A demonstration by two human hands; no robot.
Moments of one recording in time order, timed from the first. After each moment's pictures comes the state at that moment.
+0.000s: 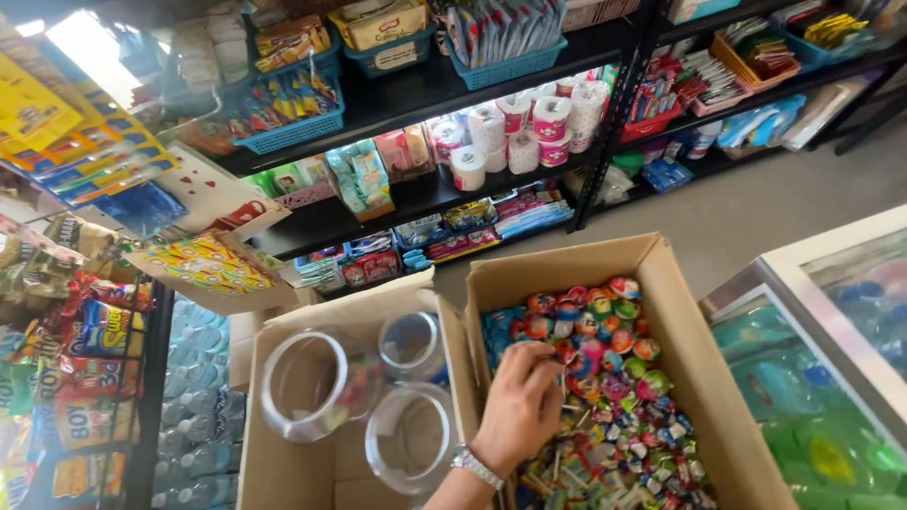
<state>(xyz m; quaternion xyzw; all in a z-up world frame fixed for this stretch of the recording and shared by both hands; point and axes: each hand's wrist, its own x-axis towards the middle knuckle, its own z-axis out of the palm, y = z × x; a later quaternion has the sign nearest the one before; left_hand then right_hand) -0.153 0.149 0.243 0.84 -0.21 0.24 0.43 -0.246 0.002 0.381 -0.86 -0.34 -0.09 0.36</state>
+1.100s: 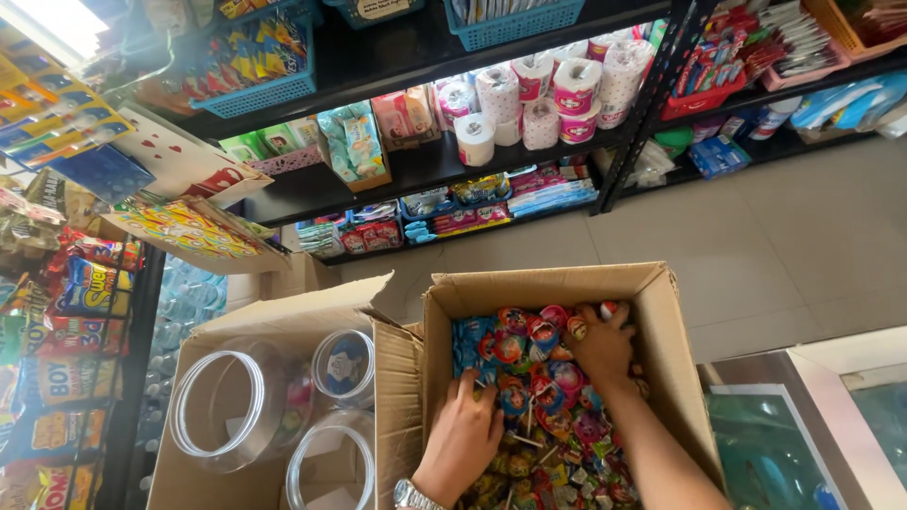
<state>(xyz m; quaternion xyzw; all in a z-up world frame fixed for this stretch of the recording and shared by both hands) -0.099 0.119 0.170 0.96 0.02 -0.07 0.28 0.078 -0.079 0.000 -0.98 0.05 0.14 0.16</state>
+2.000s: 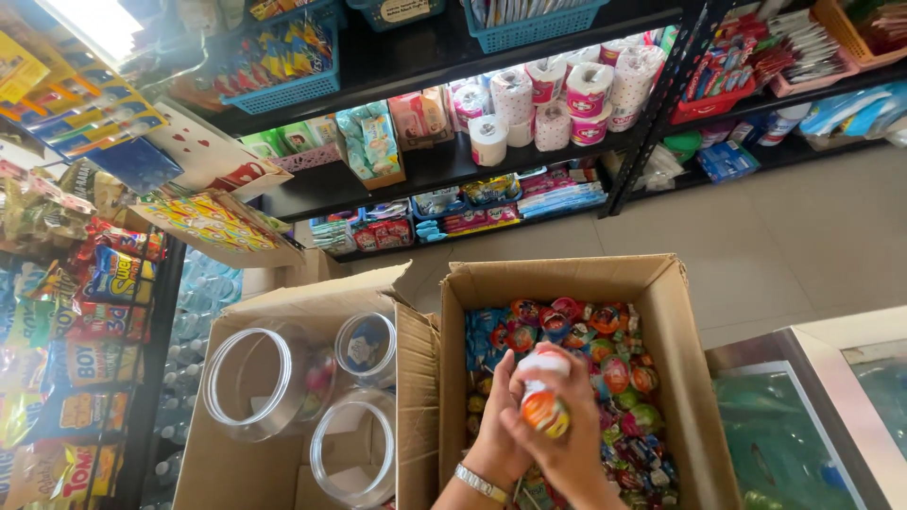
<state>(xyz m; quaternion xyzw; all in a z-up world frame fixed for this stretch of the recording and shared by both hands) -0.092 0.070 0.177 0.19 0.23 -0.19 0.93 -0.090 -0.031 0.181 -0.74 -0.14 -0.07 0.65</state>
